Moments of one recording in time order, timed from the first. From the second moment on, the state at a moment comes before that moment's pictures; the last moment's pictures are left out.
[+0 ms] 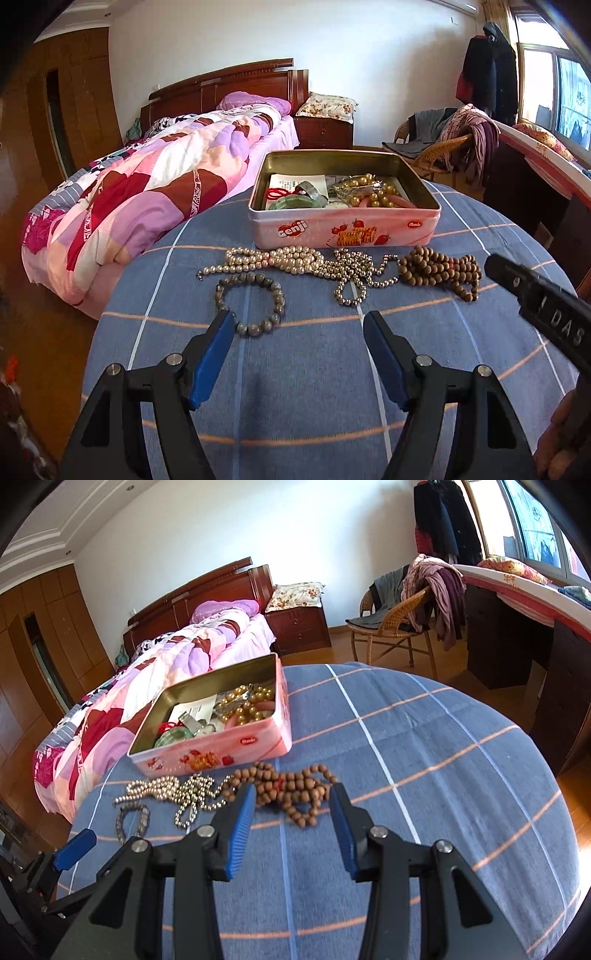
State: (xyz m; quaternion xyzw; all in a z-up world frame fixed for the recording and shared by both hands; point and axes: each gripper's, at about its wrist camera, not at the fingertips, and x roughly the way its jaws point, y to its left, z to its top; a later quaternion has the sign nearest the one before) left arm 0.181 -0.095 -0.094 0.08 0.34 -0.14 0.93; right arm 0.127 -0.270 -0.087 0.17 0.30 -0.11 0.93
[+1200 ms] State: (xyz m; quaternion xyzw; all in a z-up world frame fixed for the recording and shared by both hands) left arm 0.181 -0.031 -0.102 0.02 0.40 -0.10 0.91; right arm 0.167 -0.272 -0.077 0.06 0.35 -0.01 0.93
